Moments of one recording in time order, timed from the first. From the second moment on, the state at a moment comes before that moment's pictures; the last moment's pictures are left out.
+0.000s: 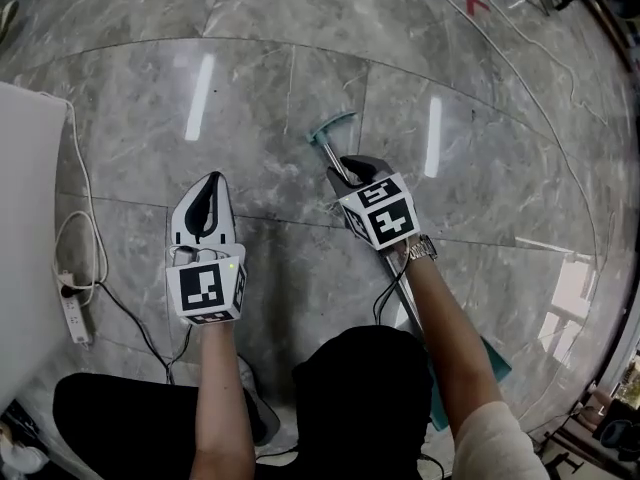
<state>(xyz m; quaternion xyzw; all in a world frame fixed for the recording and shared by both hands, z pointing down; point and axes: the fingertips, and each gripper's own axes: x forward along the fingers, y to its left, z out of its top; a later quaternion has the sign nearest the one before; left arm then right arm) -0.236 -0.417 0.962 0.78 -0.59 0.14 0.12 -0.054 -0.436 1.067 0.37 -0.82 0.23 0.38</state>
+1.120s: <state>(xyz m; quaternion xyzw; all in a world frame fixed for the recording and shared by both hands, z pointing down) -0.201 -0.422 0.960 0.82 -0.52 0.21 0.07 -0.045 -0.459 1.051 0.42 -0.79 0.23 0.37</state>
